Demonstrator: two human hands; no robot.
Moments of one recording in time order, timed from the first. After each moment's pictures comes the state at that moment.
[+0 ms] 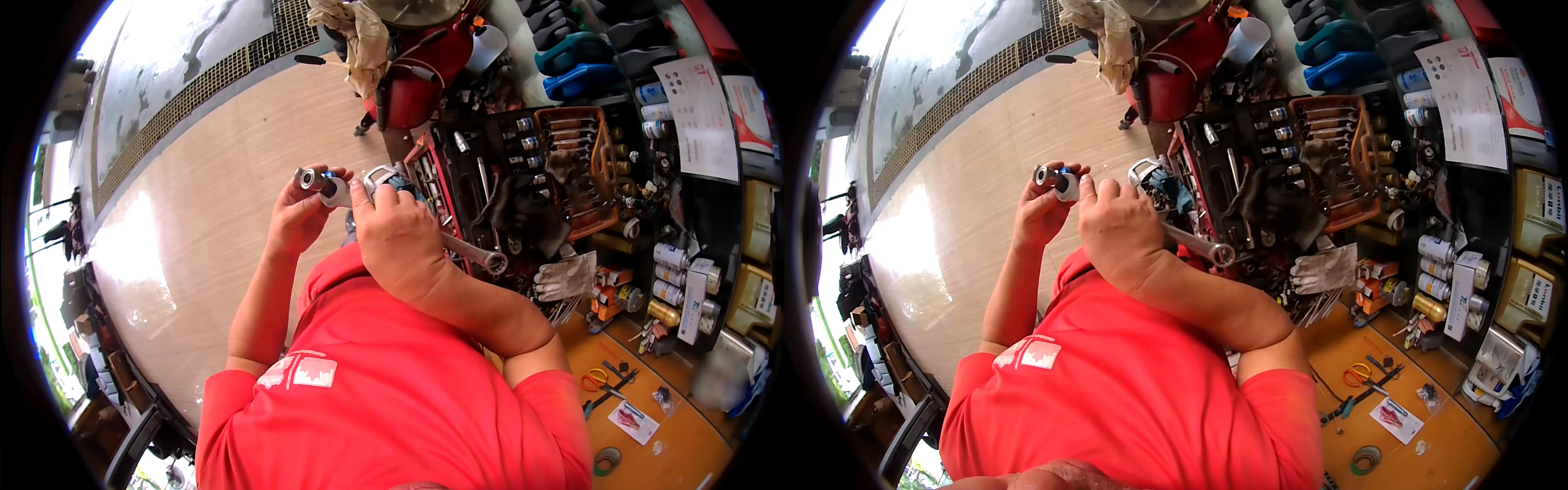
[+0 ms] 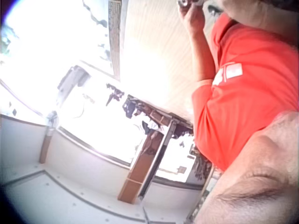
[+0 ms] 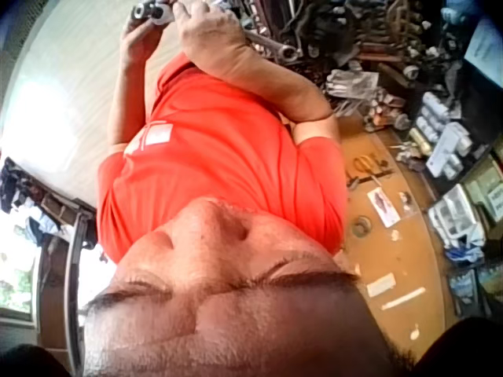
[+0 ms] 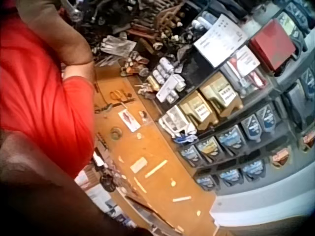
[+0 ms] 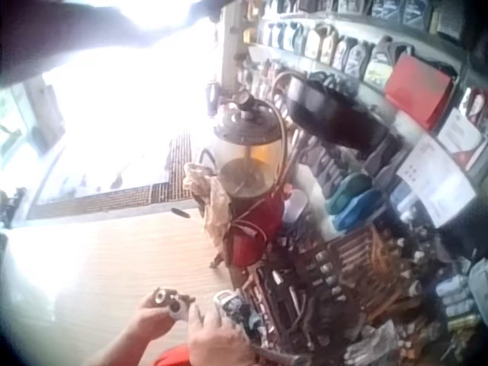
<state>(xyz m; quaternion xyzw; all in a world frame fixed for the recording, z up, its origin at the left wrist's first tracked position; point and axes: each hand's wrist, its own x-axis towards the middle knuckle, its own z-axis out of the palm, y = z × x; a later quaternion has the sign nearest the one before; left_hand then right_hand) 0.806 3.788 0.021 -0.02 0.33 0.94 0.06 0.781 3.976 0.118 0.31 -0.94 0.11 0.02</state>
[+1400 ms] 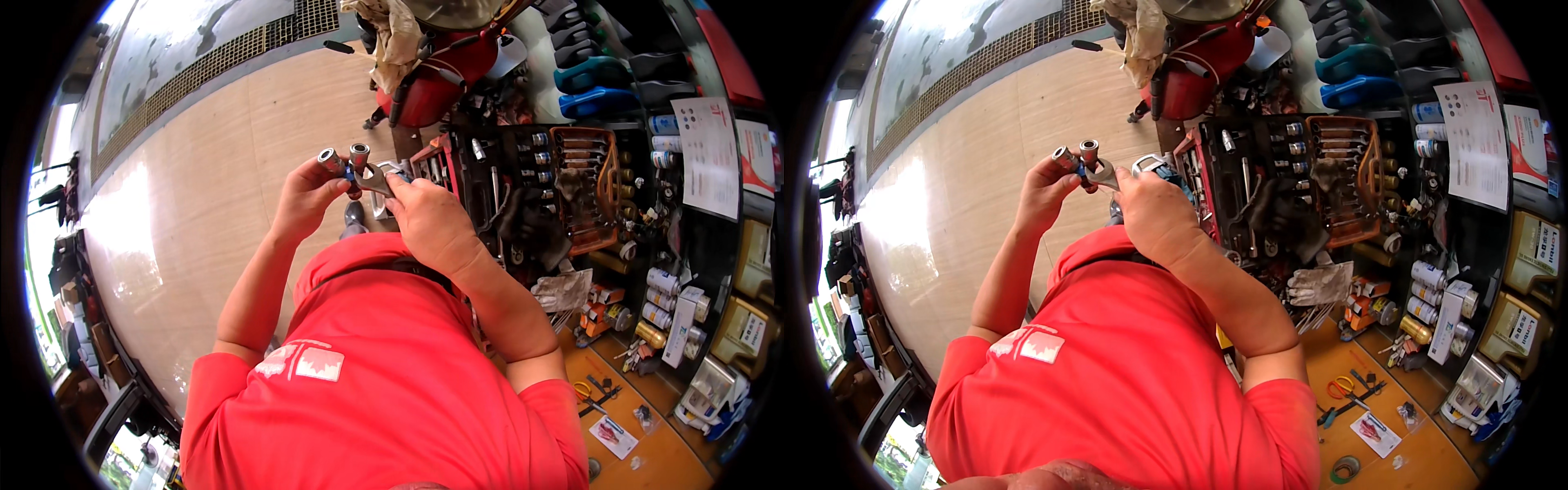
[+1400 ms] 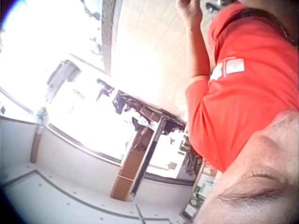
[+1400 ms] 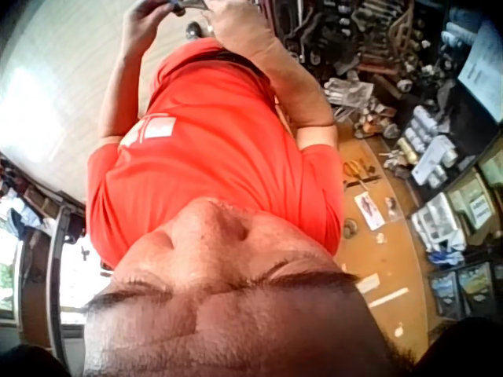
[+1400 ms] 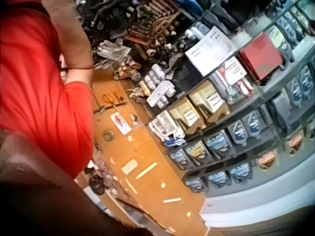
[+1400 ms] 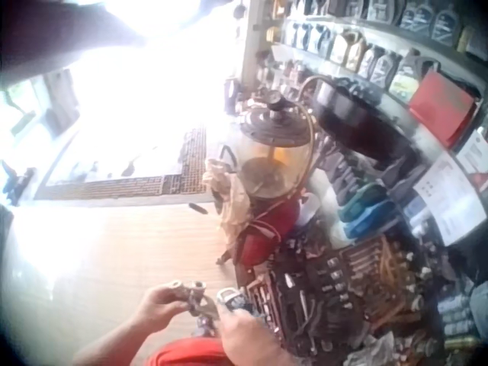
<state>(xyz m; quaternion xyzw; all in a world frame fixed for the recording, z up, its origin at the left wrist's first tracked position) 0.802 3.773 0.032 -0.06 0.55 0.84 0.03 0.748 3.986 0.113 0.30 -0.89 0.27 -0.19</state>
